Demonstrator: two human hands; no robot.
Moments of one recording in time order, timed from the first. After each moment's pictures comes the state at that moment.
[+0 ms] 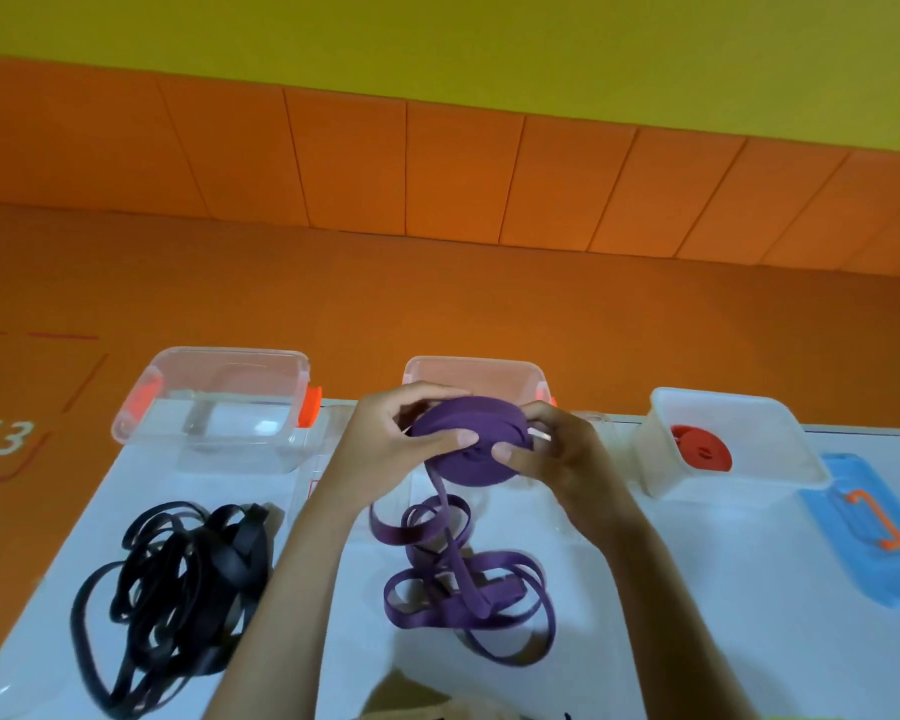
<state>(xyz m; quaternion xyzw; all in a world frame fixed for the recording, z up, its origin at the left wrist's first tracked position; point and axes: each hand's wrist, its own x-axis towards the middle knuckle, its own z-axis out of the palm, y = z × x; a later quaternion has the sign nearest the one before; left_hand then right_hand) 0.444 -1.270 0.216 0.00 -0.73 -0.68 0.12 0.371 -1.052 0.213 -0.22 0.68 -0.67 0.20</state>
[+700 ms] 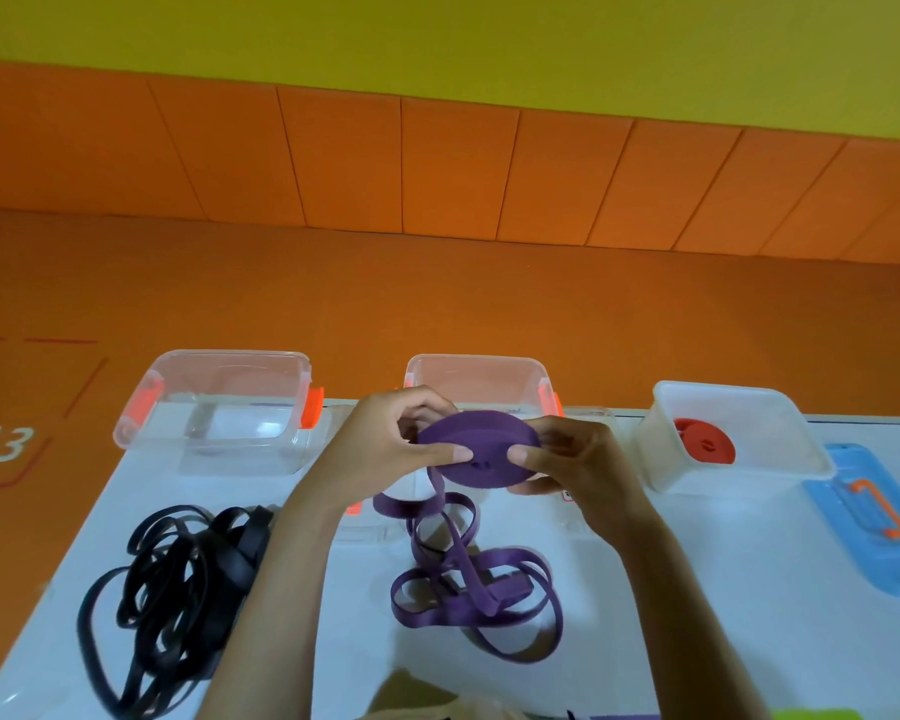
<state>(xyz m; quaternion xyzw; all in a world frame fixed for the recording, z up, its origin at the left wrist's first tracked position) 0.445 -1.289 0.215 -0.01 -0.79 -0.61 0.03 0.374 -1.043 0.211 -0.18 0.68 -0.67 0.22</state>
